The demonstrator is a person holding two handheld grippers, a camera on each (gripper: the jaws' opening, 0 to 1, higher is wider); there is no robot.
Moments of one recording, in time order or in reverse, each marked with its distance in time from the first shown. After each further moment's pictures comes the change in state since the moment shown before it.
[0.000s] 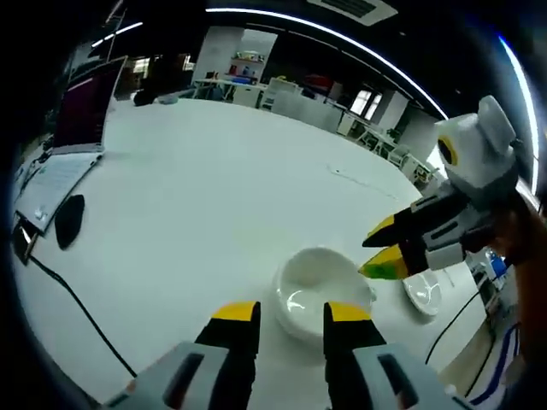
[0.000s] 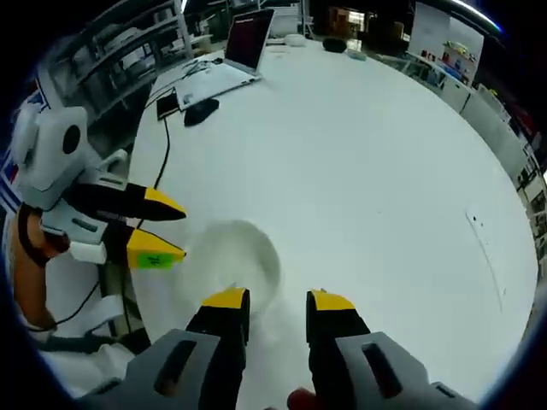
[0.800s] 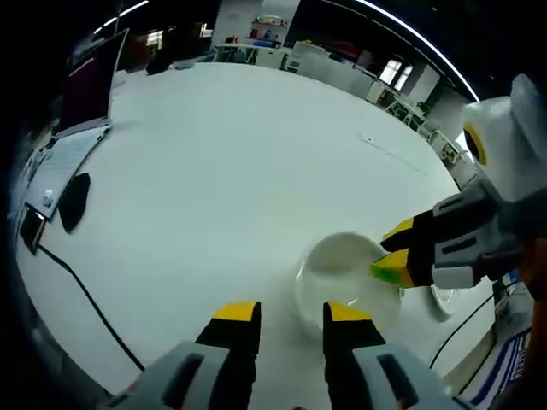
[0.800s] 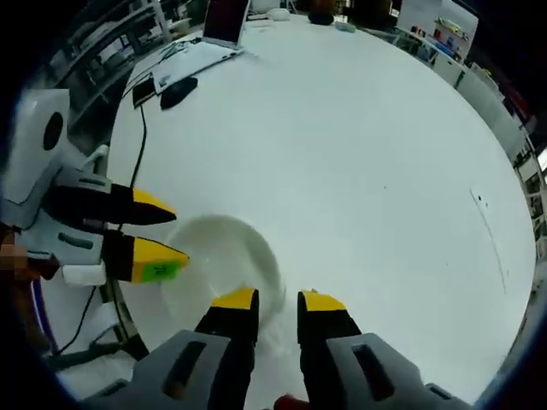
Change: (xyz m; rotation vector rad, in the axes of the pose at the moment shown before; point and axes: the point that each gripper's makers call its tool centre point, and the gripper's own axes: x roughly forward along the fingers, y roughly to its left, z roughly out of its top) left arm 0.014 -0.007 -0.020 -0.069 0.156 0.113; right arm 0.022 0.009 -0.017 0.074 0.095 -0.036
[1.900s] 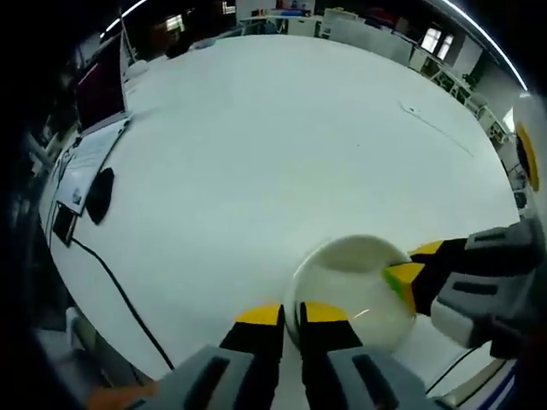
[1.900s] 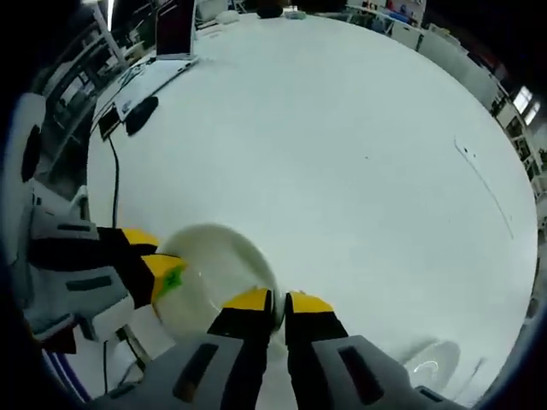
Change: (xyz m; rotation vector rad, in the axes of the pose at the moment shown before) left arm 0.013 0.009 0.006 -0.023 0.200 0.272; right arm 0.001 0.007 -0.021 0.224 -0.001 -0.050
